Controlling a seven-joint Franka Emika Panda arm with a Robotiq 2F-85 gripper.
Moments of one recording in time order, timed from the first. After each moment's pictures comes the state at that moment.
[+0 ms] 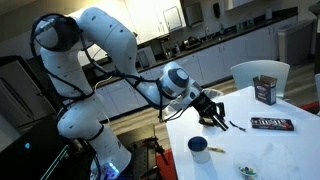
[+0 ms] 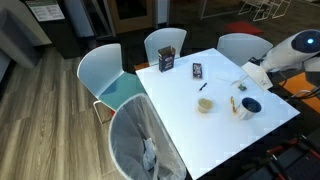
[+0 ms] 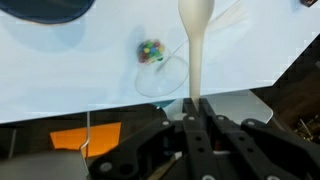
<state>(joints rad) -0.09 0.18 -0.10 -2.41 -1.41 2.80 2.56</state>
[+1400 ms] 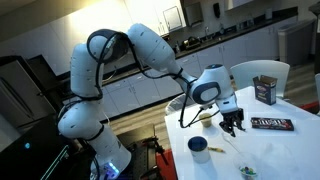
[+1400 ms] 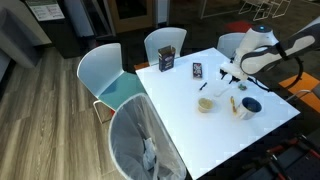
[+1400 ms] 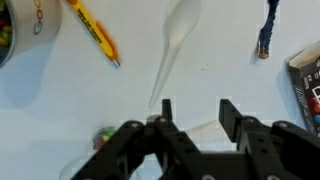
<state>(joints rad) -0.06 0.59 -0.04 -2.02 -0.18 2.74 1.22</state>
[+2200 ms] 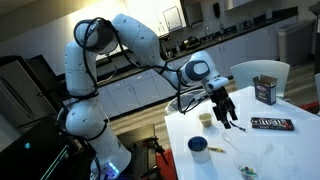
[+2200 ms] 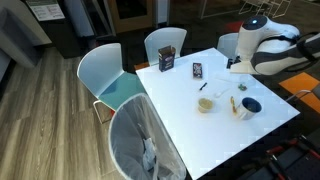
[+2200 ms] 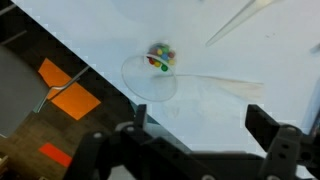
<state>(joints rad) 0.27 0.42 -0.32 -2.09 -0.62 2.48 1.24</state>
